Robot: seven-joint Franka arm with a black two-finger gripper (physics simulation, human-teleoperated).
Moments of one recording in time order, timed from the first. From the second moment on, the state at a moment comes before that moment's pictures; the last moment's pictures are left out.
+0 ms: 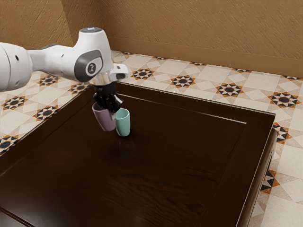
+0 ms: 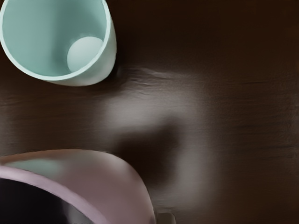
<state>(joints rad) -0.02 0.22 0.00 -1.77 0.02 2.03 0.03</state>
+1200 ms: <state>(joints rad) -0.01 0.54 -0.02 -1.25 0.10 1.83 -0.03</state>
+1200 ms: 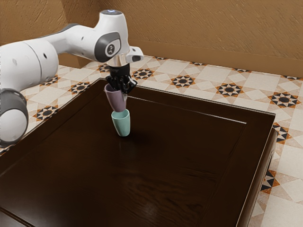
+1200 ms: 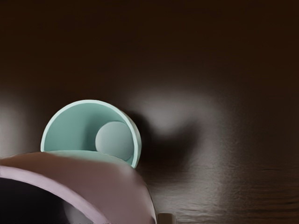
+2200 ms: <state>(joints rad) -0.01 0.62 0.02 -1.18 0.10 1.83 0.02</state>
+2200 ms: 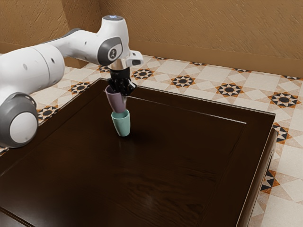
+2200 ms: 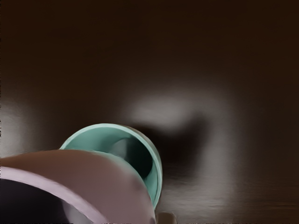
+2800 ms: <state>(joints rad) -0.01 0.61 0.02 -1.24 0.07 1.85 0.02</state>
